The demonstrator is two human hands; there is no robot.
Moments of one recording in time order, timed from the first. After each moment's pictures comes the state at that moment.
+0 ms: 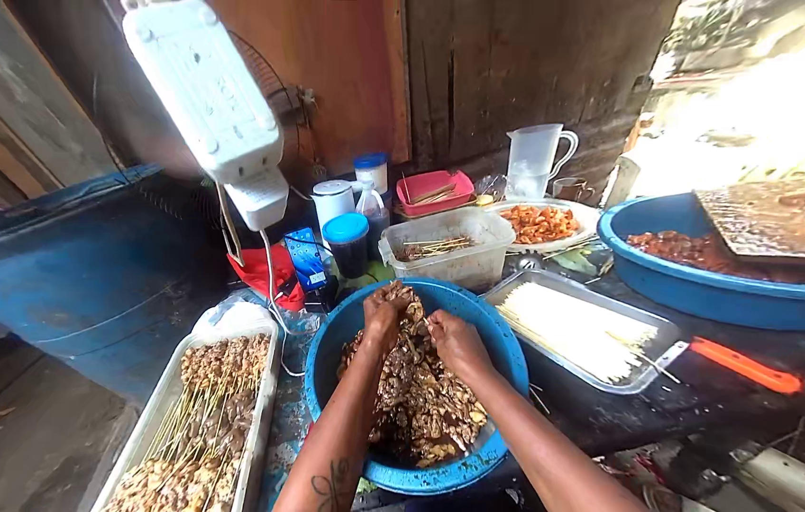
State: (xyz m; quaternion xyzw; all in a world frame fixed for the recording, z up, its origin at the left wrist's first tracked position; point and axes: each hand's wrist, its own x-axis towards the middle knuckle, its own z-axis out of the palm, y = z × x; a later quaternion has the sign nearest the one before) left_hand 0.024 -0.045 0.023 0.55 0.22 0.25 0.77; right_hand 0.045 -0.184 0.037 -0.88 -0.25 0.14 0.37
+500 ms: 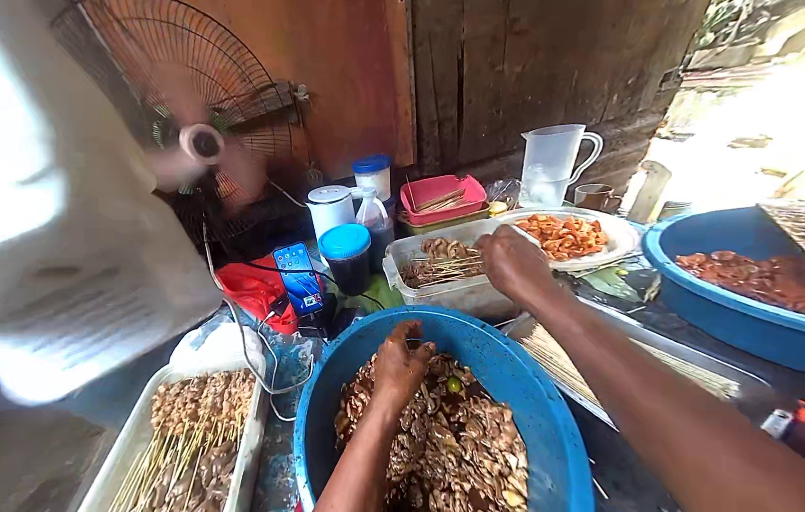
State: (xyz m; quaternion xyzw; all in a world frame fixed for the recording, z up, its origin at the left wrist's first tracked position) left_hand 0.018 -0.036 0.022 0.80 0.21 0.13 0.55; right_hand 0.205 -0.158 0.099 -0.90 -0.35 -0.10 0.21
